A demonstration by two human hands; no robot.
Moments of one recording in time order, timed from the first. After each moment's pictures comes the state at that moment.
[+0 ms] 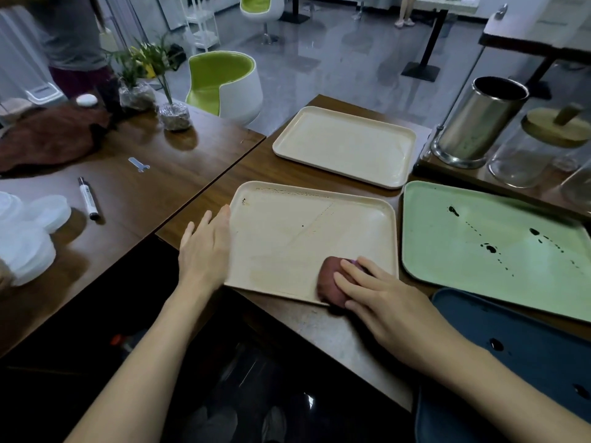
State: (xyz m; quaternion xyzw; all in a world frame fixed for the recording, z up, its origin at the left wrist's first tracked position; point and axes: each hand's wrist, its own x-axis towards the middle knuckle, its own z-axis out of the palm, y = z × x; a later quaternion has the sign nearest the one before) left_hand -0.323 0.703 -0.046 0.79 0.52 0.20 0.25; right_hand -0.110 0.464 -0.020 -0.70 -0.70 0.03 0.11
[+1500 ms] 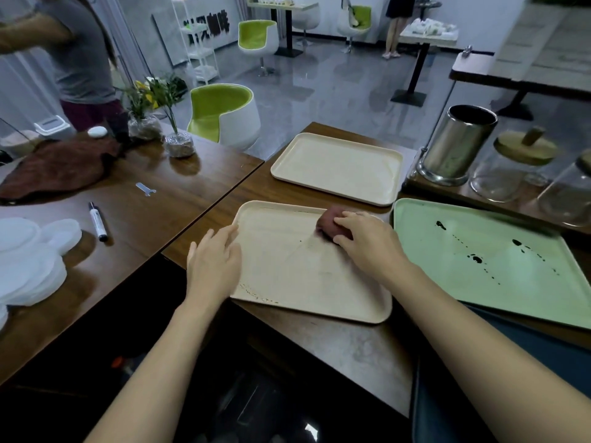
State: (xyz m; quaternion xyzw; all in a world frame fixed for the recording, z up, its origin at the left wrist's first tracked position) left_hand -0.316 0.705 -0.042 0.80 0.52 0.22 0.22; right_hand -0.066 0.569 0.002 -0.82 -0.56 0.01 0.13
